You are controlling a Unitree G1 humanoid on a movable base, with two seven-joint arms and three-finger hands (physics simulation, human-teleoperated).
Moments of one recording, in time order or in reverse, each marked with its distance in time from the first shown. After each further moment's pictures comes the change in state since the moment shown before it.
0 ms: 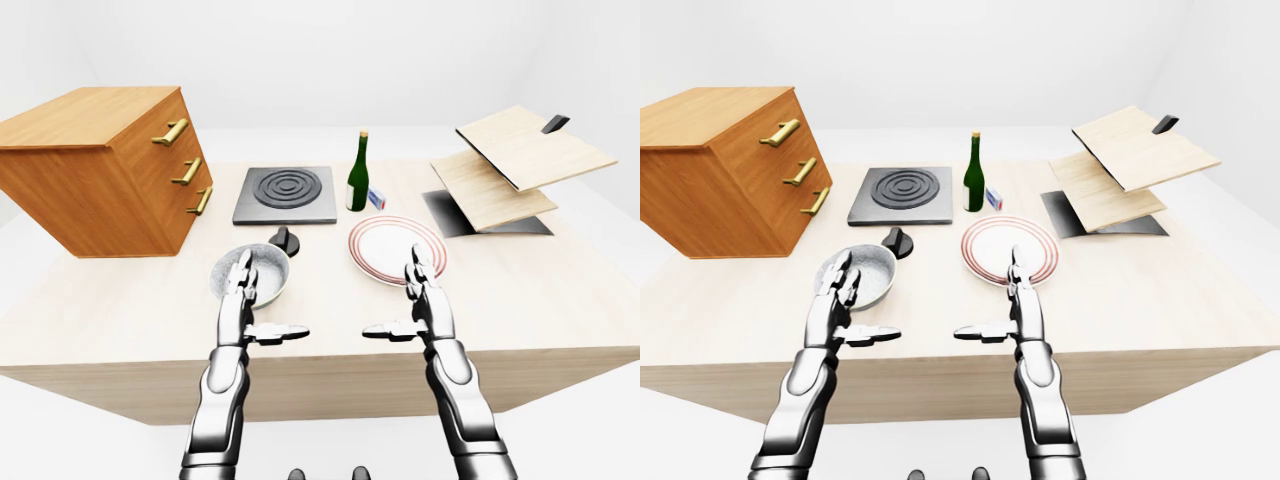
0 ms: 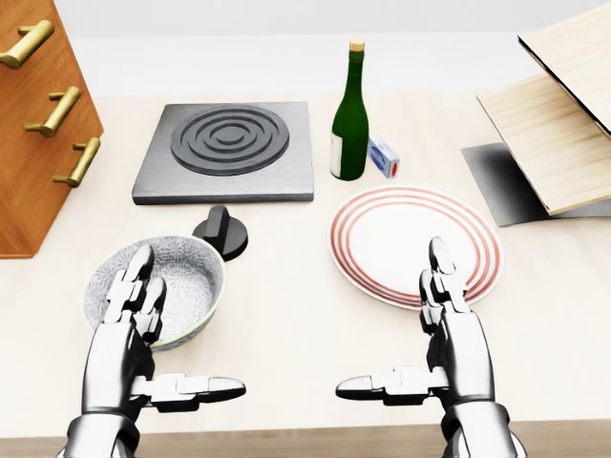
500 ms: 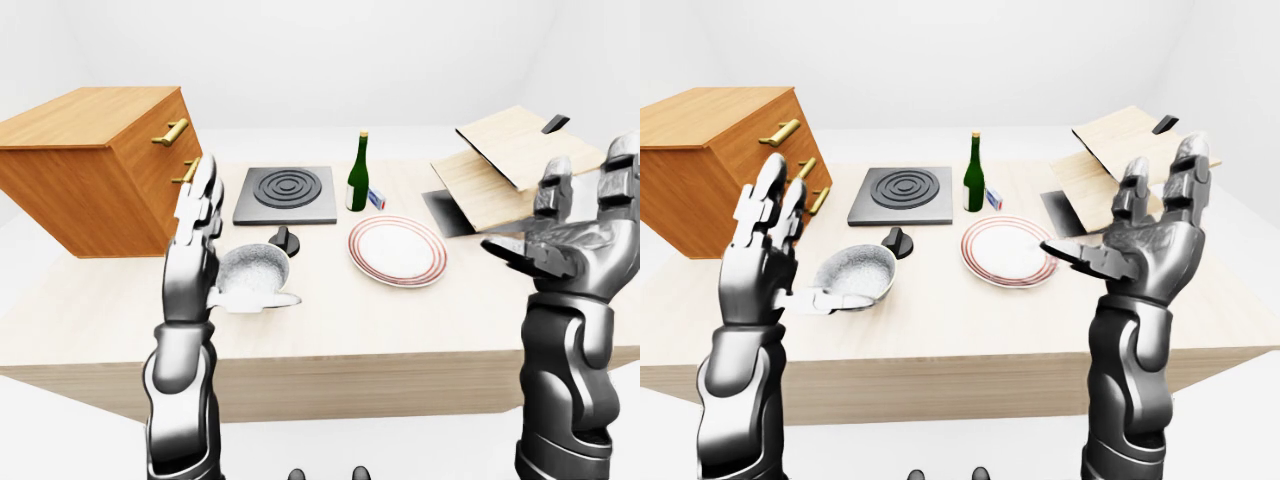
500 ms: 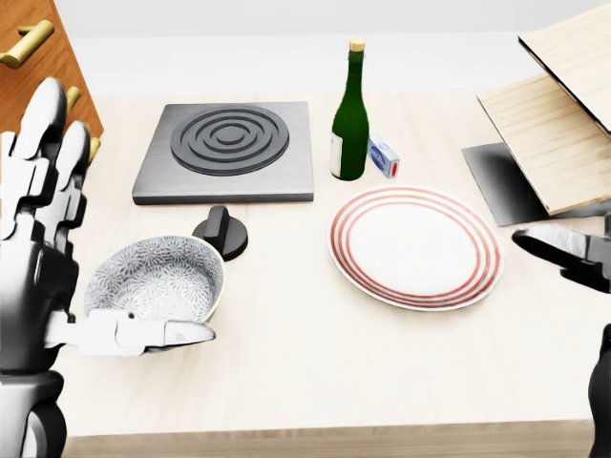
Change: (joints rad) left arm -0.077 -0.009 0.086 -0.531 0.167 0.089 -0.134; right arm -0.158 -0.150 -0.267 -0.501 0.485 0.092 -0.213
